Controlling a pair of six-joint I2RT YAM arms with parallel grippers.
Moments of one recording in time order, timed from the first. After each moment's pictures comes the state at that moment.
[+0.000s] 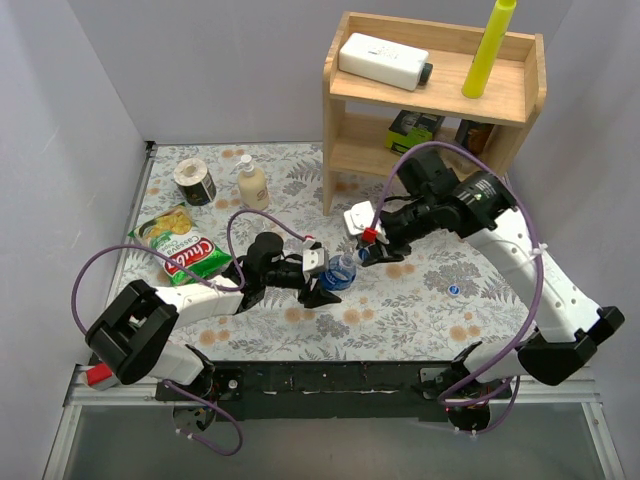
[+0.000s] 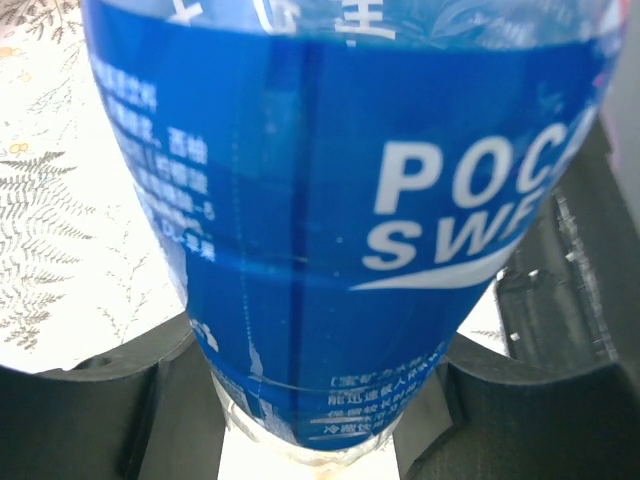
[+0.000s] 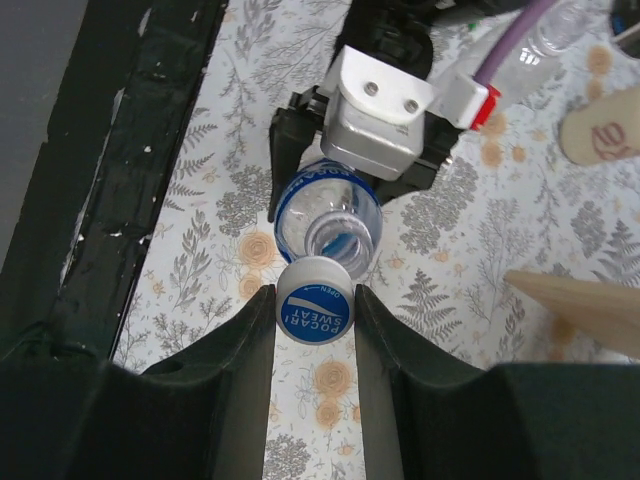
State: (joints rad) left arm -0.71 1.39 0.55 0.52 0.86 0.21; right arm 0.70 1.36 1.73 -1.34 -0.72 -1.06
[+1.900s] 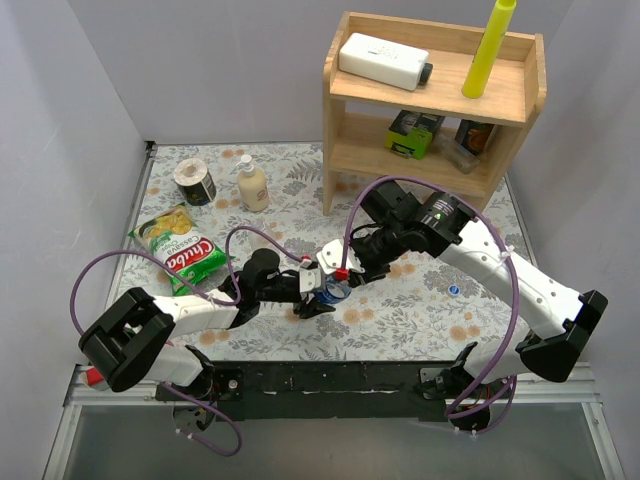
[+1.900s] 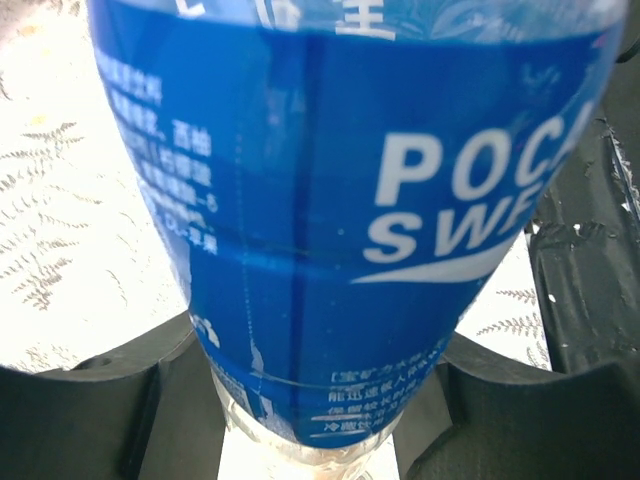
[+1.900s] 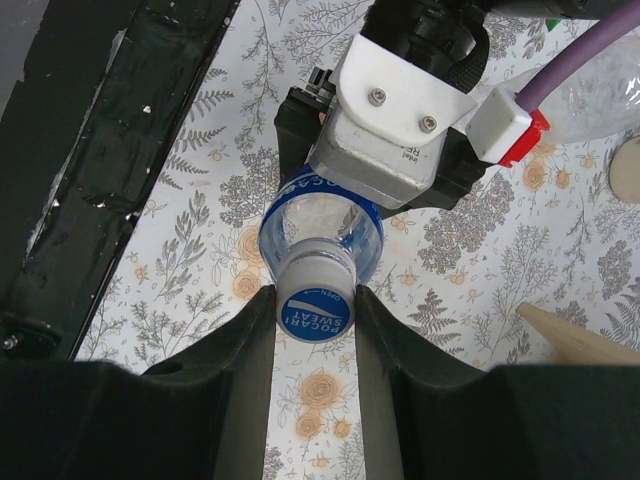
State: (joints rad) left arm -0.75 1.34 0.43 0.59 0.74 0.33; right arm 0.90 1.39 1.58 -1.24 -0.56 -1.11
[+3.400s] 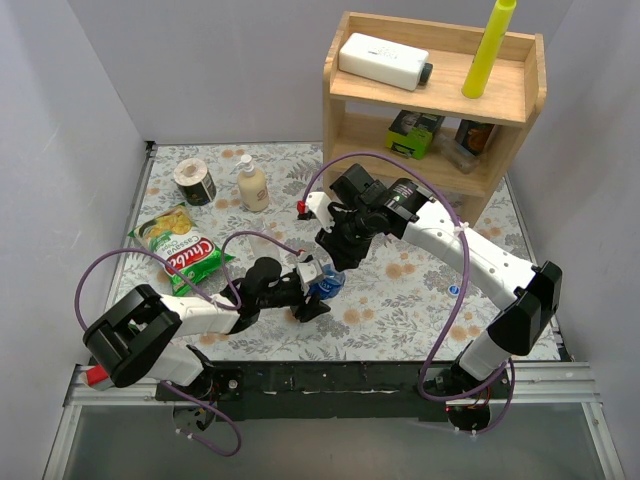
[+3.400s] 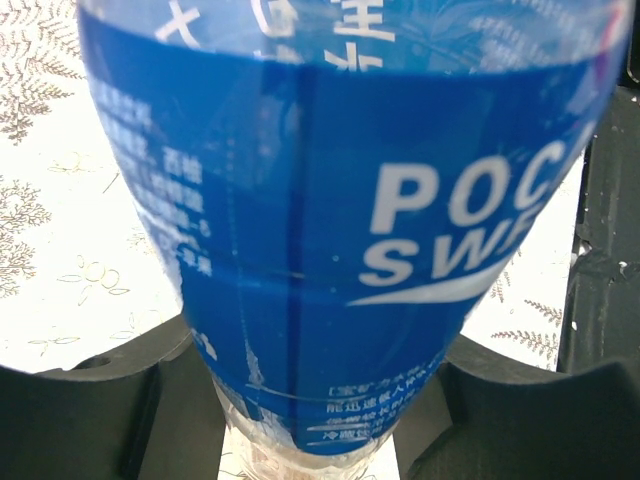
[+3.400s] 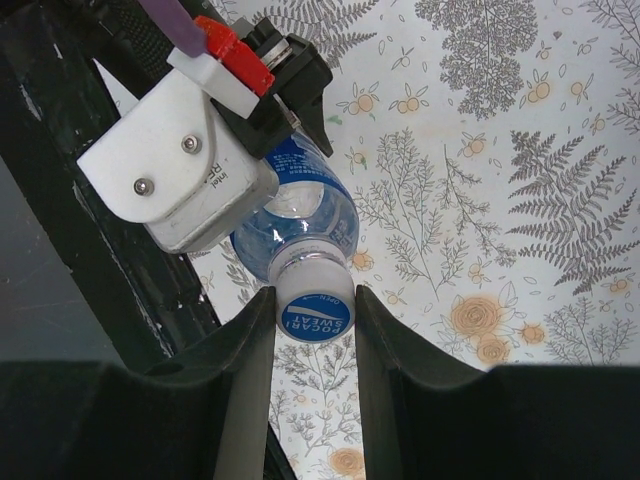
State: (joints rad) left arm -0.78 1.37 0.37 0.60 0.48 0.07; right arm 0.88 1.60 1.65 -1.12 -0.28 -0.28
